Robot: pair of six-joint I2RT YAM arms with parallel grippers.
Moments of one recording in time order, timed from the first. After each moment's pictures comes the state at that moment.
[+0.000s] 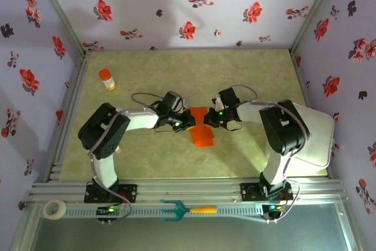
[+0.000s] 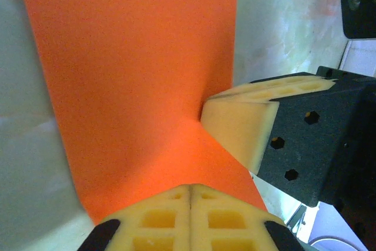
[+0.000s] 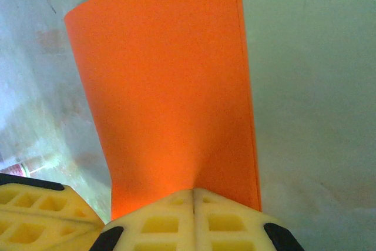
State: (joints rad) left arm -0.72 1.85 0.96 0.01 0.51 -0.96; right arm 0.43 1.81 0.87 -0.17 -0.58 0.63
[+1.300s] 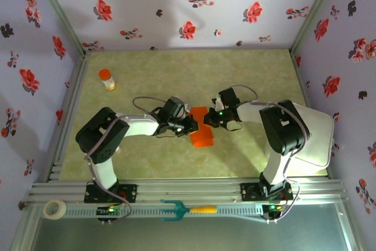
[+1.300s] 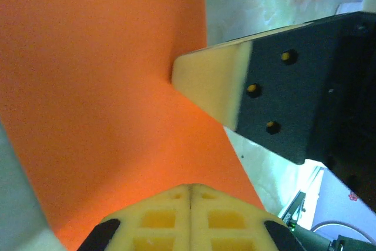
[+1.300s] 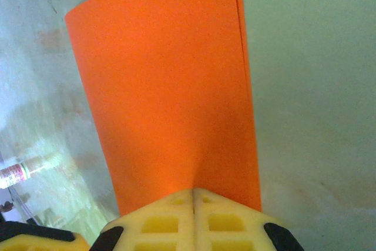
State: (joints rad) left arm -0.78 1.81 0.86 0.15 0.48 -1.00; right arm 0.43 1.81 0.87 -0.16 -0.58 0.63
